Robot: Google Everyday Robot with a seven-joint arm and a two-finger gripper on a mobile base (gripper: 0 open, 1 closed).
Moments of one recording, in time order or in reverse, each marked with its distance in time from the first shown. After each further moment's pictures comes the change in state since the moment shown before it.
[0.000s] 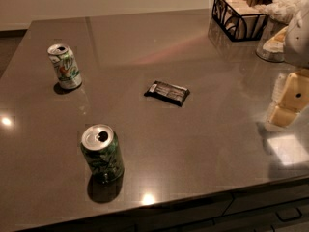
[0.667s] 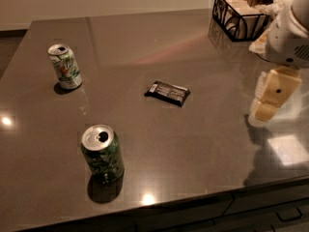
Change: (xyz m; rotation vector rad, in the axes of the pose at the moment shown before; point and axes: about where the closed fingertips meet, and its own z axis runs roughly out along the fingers) arm -0.015 -0.011 0.017 -0.024 -0.009 0.006
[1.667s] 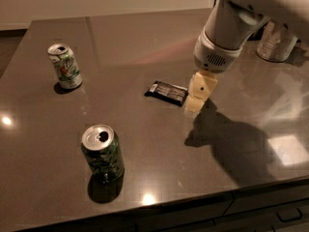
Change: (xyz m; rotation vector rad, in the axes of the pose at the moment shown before) arm -0.092 -0.031 0.100 -0.093 -0.046 0.008
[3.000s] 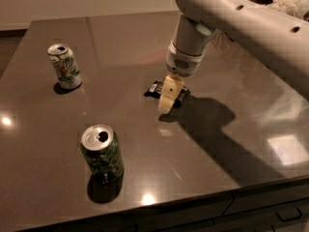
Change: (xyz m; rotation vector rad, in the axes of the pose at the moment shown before) arm -0.050 -0.024 0.072 -0.090 0.014 0.047
